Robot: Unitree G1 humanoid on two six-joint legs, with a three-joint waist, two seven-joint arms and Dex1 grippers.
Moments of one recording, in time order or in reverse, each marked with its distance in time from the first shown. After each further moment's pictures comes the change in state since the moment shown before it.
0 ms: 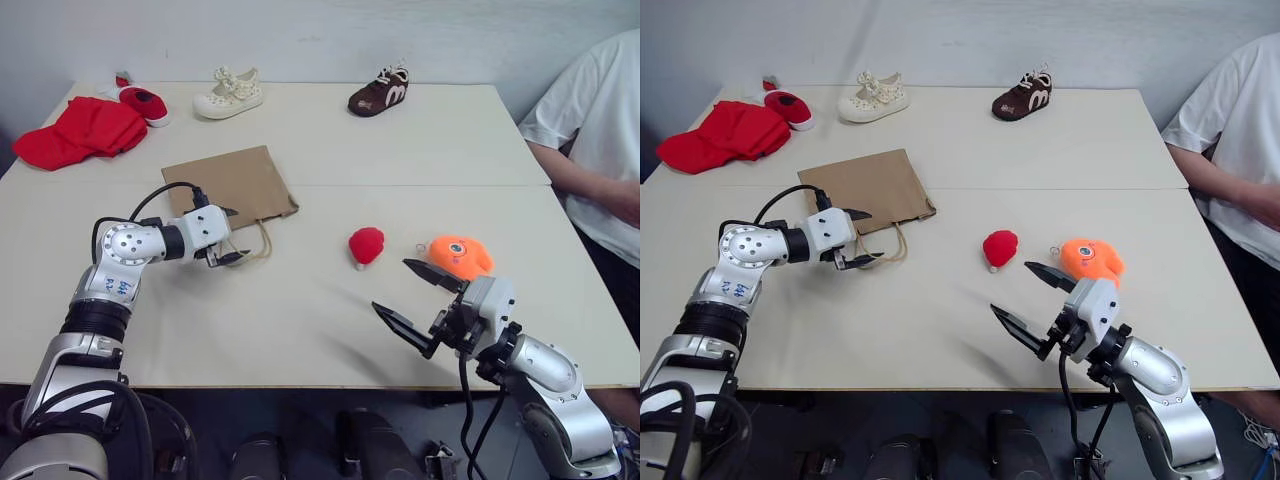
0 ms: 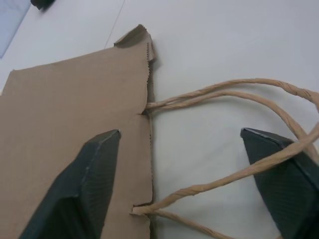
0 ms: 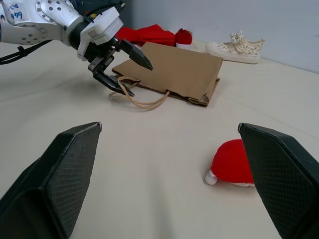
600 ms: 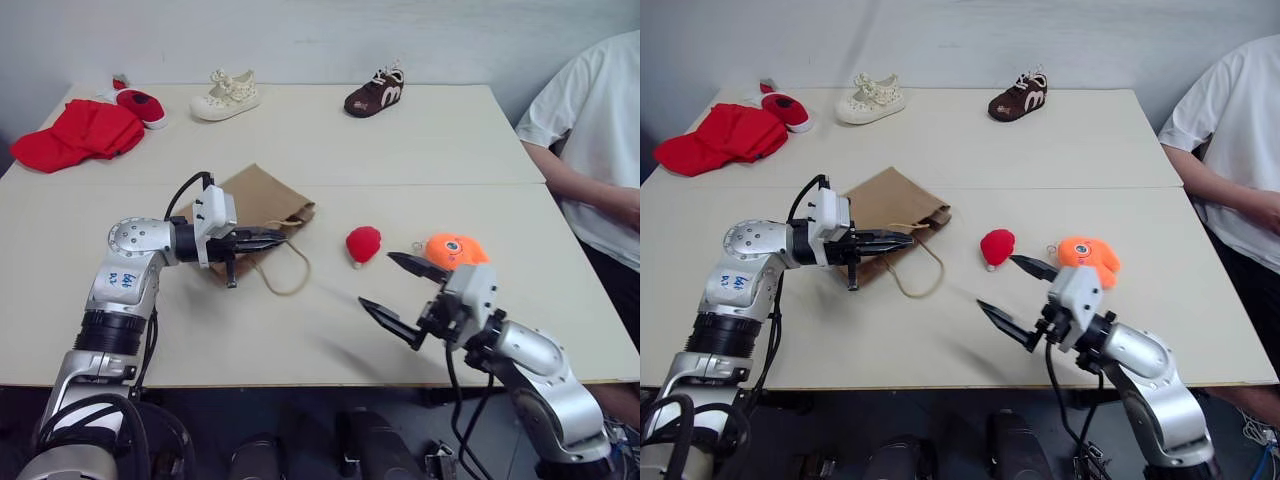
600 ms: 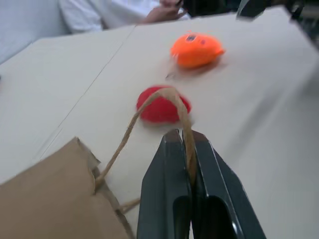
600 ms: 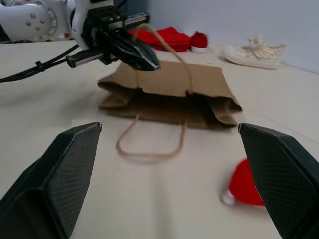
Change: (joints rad) left arm 0.179 -0.057 0.117 -0.620 -0.518 0.600 -0.282; right arm -0.182 -0.001 0.134 0.004 -0.004 0.140 0.004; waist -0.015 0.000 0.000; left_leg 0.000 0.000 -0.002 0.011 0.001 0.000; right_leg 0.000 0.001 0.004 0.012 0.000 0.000
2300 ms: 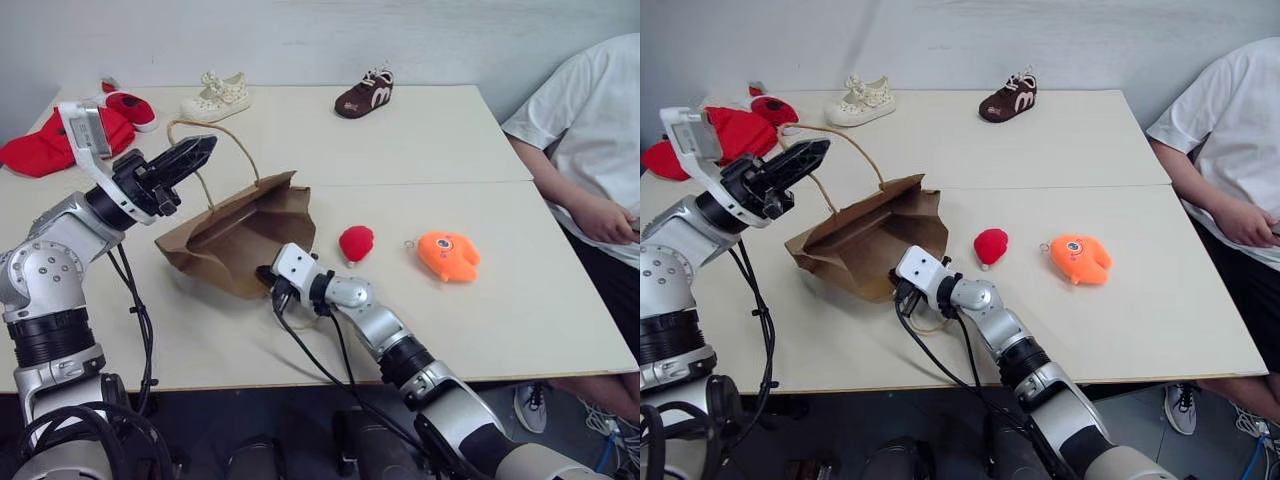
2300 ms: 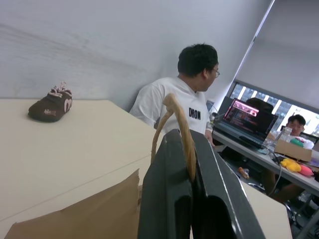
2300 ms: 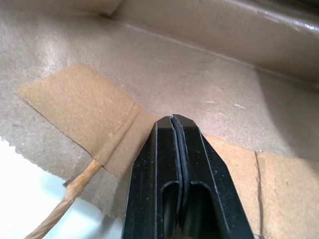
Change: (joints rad) left arm -0.088 -0.003 0.446 -0.059 -0.524 0.611 0.373; right arm -0.592 0.524 0.291 1.095 -0.539 -0.312 -0.151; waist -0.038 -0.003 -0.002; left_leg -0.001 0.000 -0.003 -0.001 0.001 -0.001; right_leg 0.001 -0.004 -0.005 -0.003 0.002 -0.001
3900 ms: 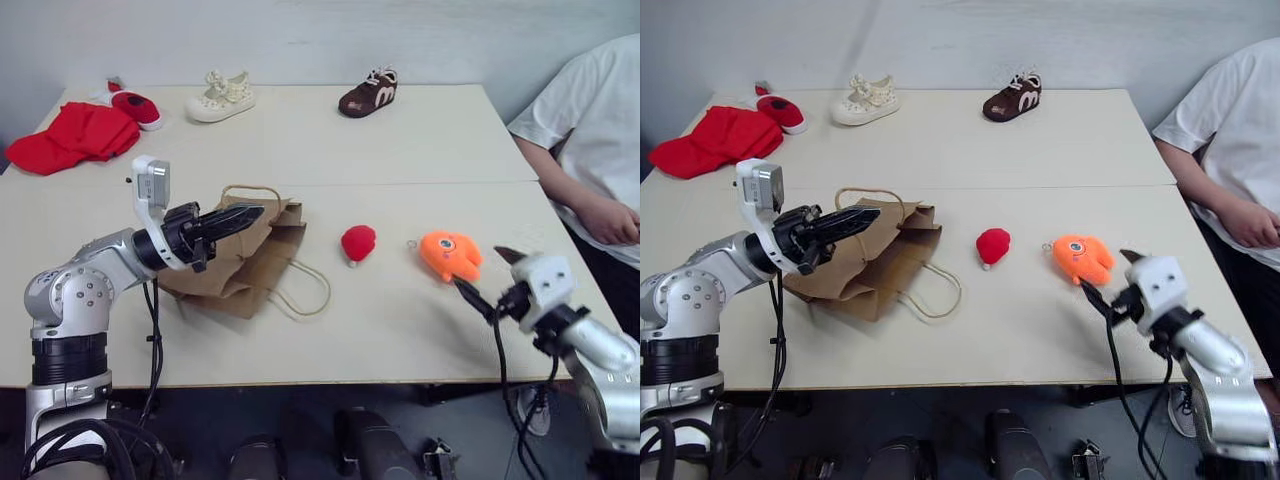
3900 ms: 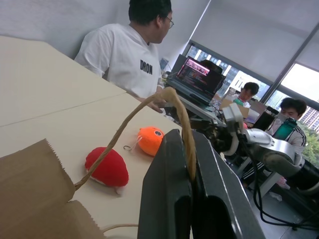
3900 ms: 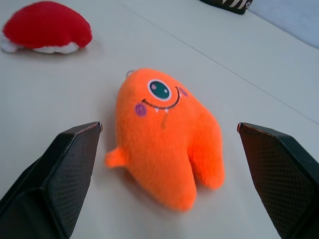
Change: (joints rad) left arm 0.142 0.013 -0.167 -0.076 -0.009 0.051 -0.161; right arm 0.592 -0.663 -0.610 -0.784 0.278 0.329 0.027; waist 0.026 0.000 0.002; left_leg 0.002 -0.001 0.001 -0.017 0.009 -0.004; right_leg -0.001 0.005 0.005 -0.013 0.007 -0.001
